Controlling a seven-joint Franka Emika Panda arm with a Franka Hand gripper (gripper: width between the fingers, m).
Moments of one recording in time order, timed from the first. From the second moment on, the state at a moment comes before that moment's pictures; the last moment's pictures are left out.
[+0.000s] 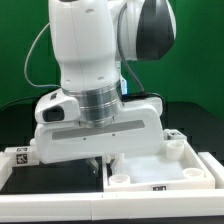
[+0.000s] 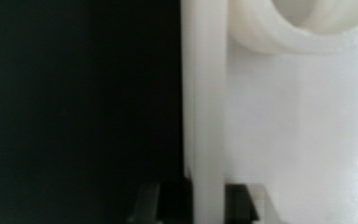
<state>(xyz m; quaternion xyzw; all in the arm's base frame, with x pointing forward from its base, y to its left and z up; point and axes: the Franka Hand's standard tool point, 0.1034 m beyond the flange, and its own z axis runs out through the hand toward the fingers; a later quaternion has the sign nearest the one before) 0.572 -0.040 0.011 -1.00 0.01 0.07 0.06</state>
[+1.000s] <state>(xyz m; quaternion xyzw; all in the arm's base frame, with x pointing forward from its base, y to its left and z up) 0.583 -0.022 0.008 -1.00 0.01 0.06 0.05</state>
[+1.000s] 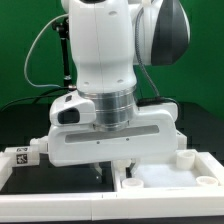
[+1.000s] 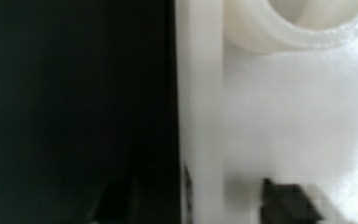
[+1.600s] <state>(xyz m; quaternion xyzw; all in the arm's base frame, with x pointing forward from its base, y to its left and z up) 0.551 0.038 0.055 -1.00 0.00 0.07 0.05</state>
